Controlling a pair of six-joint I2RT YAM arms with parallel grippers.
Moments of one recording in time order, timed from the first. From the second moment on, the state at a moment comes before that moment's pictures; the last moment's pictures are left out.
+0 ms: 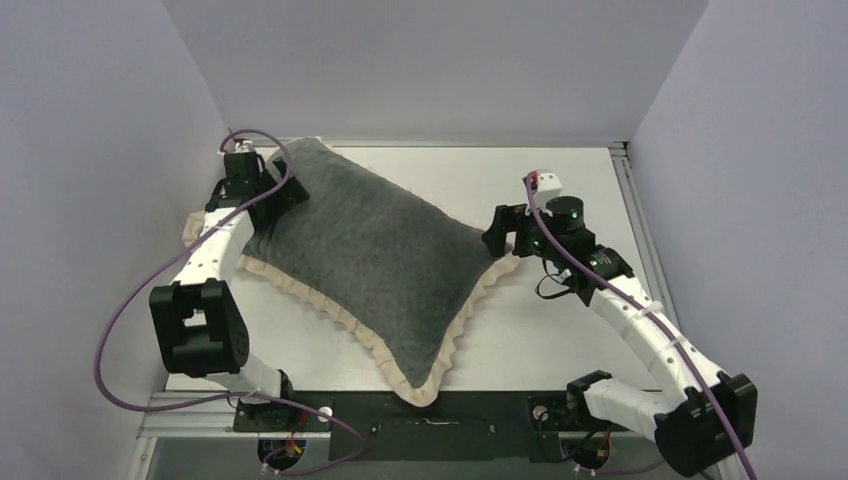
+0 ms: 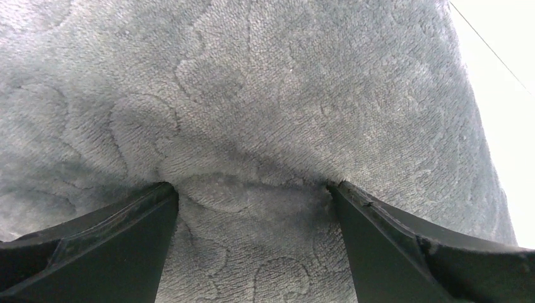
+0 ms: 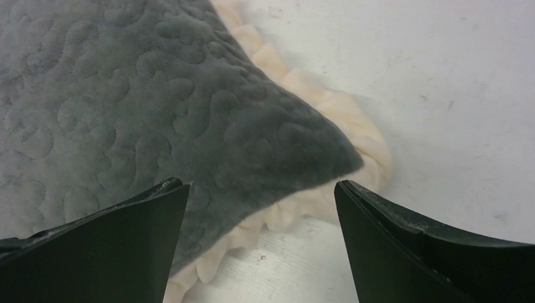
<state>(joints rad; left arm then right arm) 0.09 1.52 1.19 -0.42 0.02 -0.58 0.39 1.03 0.90 -0.33 -0.07 0.21</state>
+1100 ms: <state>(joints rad) -0.36 1.59 1.56 -0.59 0.19 -0.29 0.18 1.44 1.15 -0.17 -0.49 0.42</state>
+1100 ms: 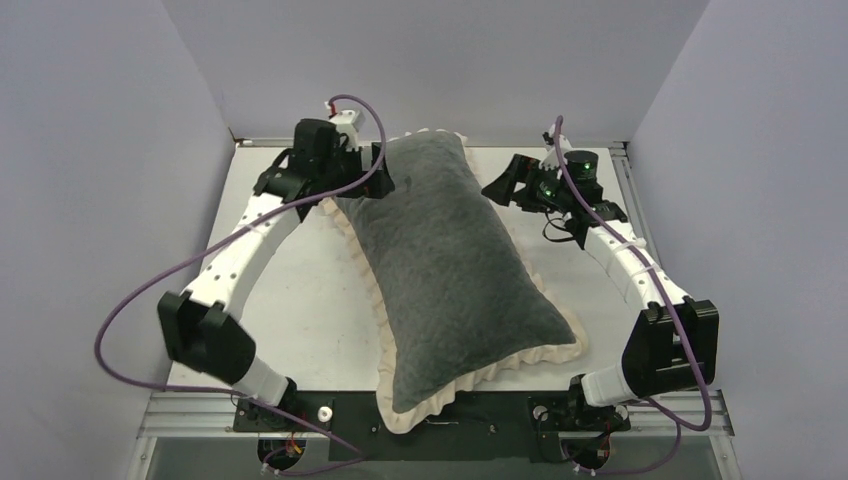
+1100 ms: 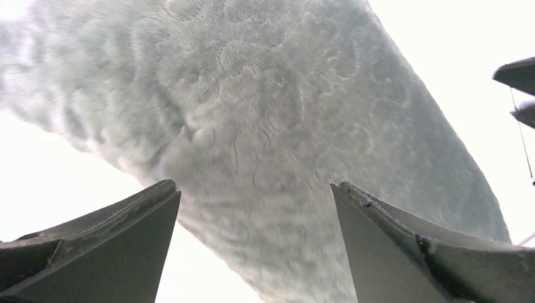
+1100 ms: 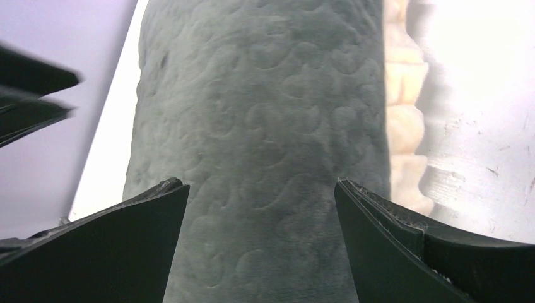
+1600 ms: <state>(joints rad) -0.36 0.87 0.96 -0.60 0.03 -0.25 0.07 1.64 1.01 0.19 -0.73 0.70</state>
